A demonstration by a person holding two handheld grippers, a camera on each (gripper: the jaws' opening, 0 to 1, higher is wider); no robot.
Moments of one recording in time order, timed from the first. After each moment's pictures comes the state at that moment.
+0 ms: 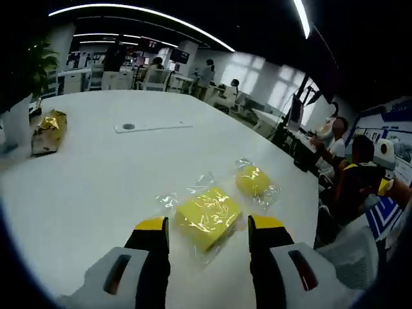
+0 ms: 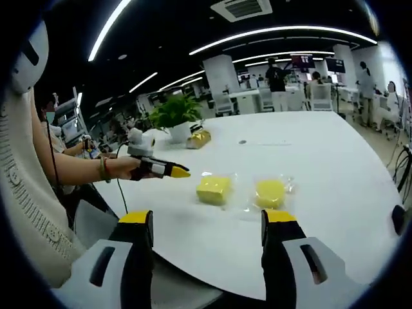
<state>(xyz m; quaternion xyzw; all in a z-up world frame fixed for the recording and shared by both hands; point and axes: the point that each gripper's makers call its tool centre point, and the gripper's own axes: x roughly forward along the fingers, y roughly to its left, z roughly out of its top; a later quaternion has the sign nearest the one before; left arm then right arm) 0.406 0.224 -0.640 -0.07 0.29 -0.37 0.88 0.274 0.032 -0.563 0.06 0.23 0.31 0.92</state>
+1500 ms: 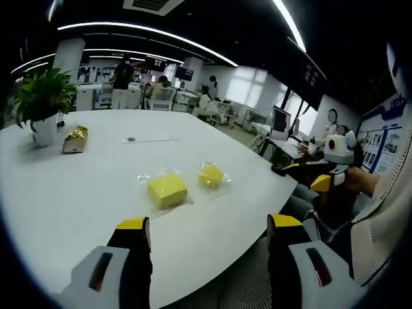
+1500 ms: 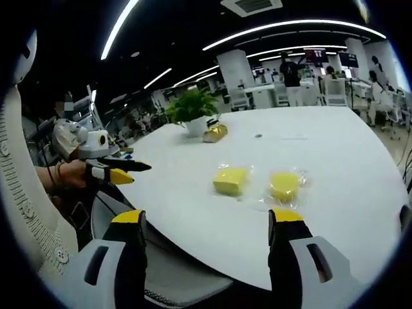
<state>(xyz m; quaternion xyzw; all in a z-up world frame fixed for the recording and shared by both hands) 0.264 0.234 -0.568 -0.08 0.26 -0.33 0.90 0.248 0.037 -0.563 0.07 0.25 0.37 0.89</state>
